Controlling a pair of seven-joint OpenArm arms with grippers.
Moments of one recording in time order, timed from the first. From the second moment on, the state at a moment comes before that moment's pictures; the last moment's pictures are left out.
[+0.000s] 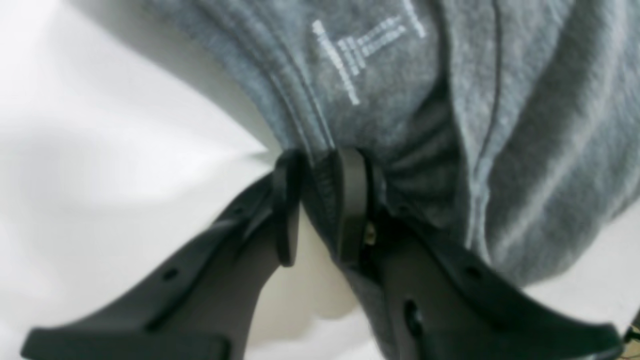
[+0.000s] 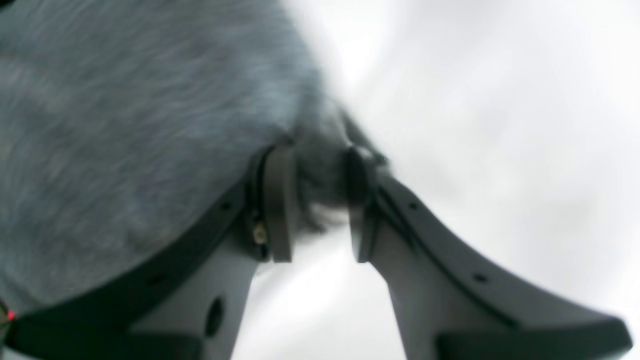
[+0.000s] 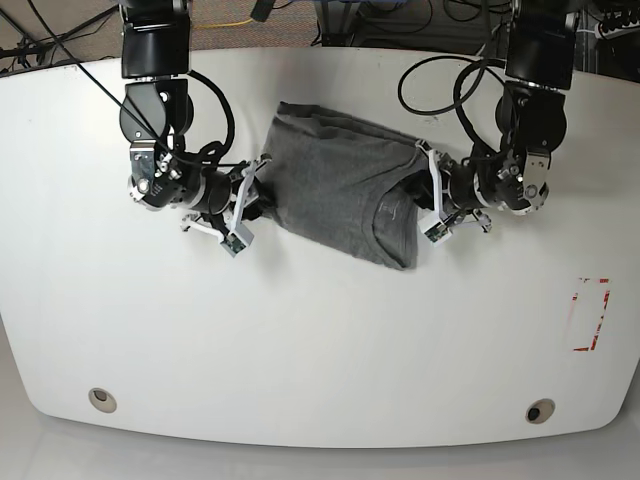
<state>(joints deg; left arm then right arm) -6.8 -17.9 8.1 81.2 -20.7 -42.9 51.8 3.7 10.3 0.3 87.8 23.1 40.6 -58.8</state>
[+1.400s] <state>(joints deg) -1.0 -9.9 -0.7 108.1 -6.0 -31.5 60.5 -3.9 7.3 -3.1 98.9 31.0 40.7 -60.3</state>
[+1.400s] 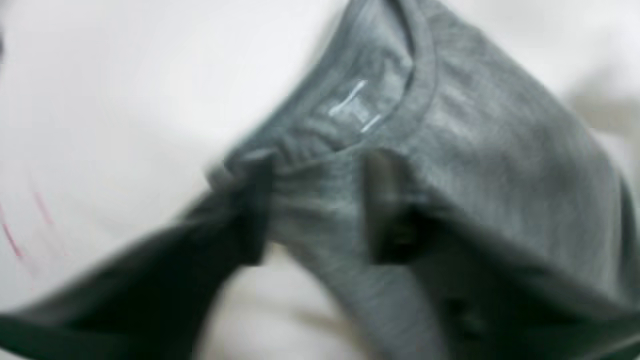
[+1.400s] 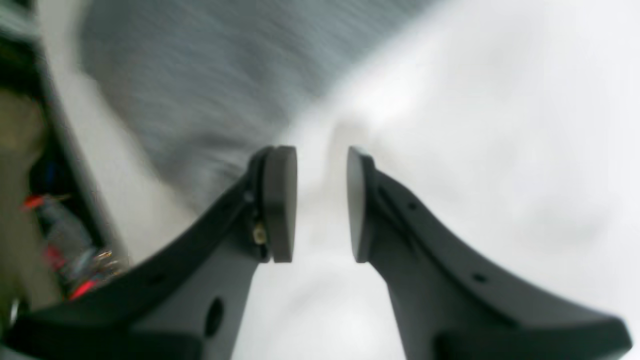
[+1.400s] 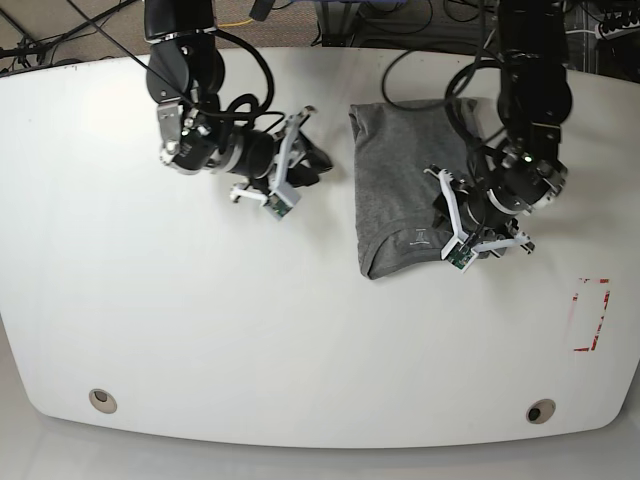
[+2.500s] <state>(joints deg) 11.2 -14.3 -16.2 91.4 -1.8 -34.5 35.6 -5.3 11.5 4.7 100.5 35.6 40.7 -59.4</state>
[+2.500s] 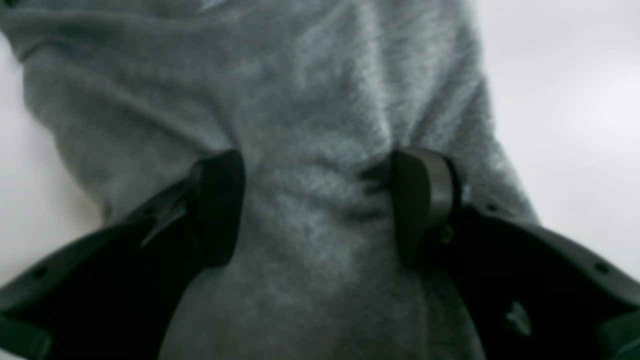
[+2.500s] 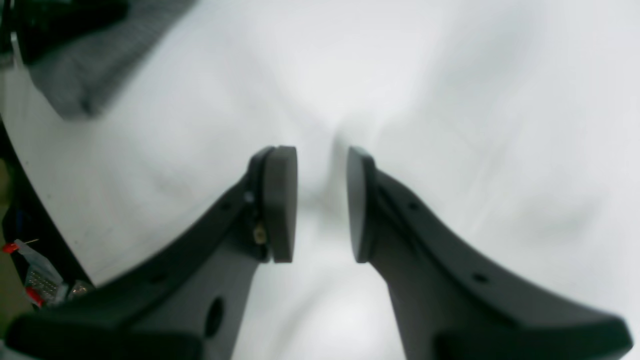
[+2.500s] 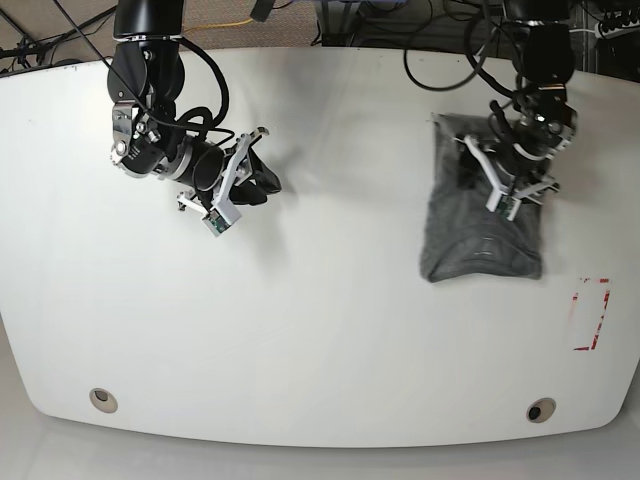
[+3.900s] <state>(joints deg) 11.7 -7.5 -19.8 102.1 3.3 -18.8 16.6 -7.0 10.7 19.5 101.3 4.8 40.7 -34.4</state>
